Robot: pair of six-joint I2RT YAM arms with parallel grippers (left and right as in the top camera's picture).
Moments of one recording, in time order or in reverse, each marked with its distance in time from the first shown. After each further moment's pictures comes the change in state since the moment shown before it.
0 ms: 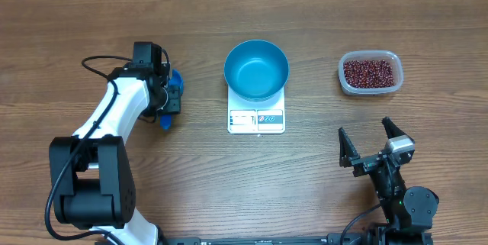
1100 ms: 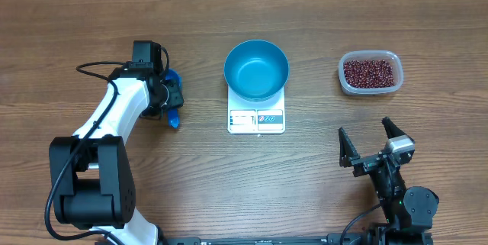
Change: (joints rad) left arm 0.000 0.000 -0.003 0.054 0.032 -0.240; right arm 0.000 0.000 0.000 0.000 0.000 0.000
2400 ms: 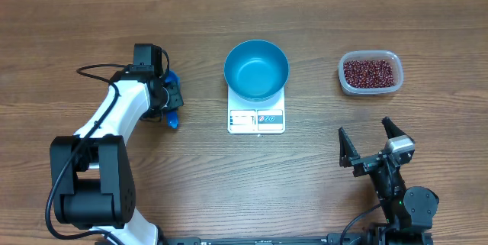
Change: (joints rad) left arm 0.000 0.000 -0.030 0.030 -0.013 -0.004; right arm 0.000 0.000 0.000 0.000 0.000 0.000
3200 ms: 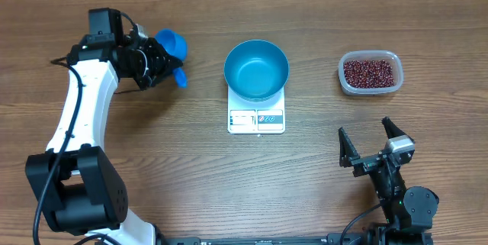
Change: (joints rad) left arm 0.134 -0.020 0.304 -0.158 0.629 -0.292; right arm 0.000 0.000 0.000 0.000 0.000 0.000
